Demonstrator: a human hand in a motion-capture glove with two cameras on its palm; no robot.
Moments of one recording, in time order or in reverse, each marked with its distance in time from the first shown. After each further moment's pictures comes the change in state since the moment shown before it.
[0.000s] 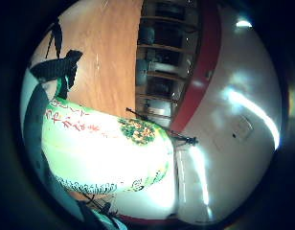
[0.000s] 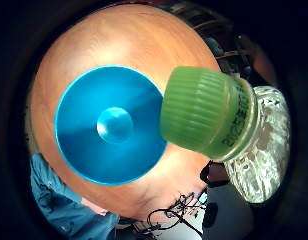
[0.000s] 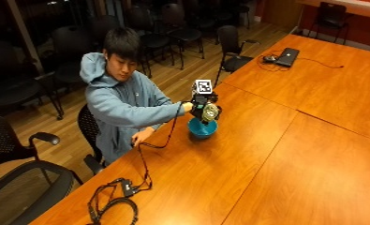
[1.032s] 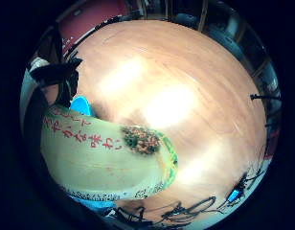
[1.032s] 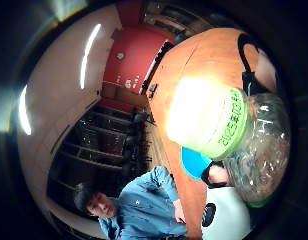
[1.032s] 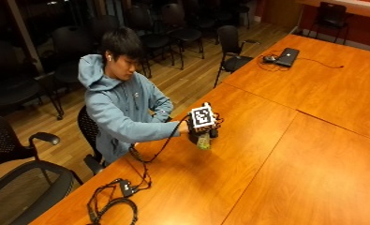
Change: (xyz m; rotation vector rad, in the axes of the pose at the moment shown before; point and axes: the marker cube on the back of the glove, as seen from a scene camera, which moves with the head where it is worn) arm 0.111 0.055 0.132 0.288 -1.513 0.144
